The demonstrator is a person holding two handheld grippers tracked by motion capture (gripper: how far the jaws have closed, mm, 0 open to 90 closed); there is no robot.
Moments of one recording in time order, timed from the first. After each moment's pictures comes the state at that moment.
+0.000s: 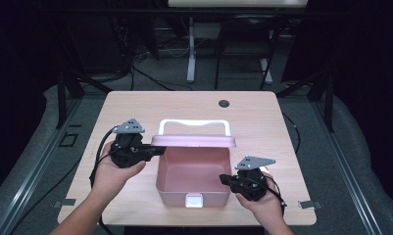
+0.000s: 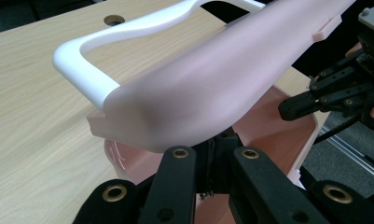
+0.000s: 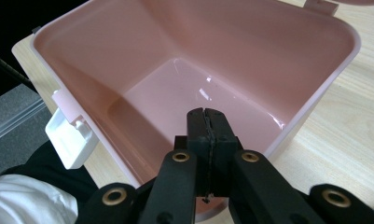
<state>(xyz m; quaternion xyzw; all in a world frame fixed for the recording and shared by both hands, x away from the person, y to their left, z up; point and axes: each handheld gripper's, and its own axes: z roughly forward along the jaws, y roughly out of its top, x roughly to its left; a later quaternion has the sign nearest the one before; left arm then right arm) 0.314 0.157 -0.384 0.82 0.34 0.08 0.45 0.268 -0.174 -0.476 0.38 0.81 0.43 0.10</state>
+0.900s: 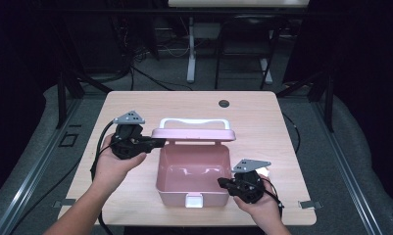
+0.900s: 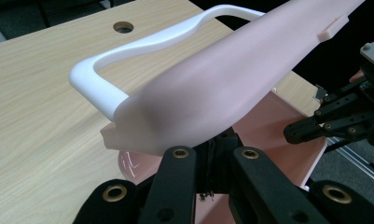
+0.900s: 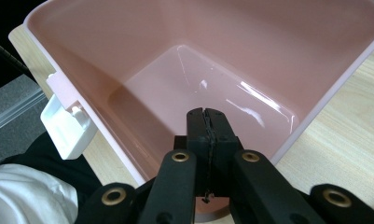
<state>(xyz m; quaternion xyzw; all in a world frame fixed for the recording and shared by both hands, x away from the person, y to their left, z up) 0.328 0.156 -0.374 0.82 0.35 0.08 0.45 0.267 -0.169 -0.485 0.38 0.82 0.41 0.10</state>
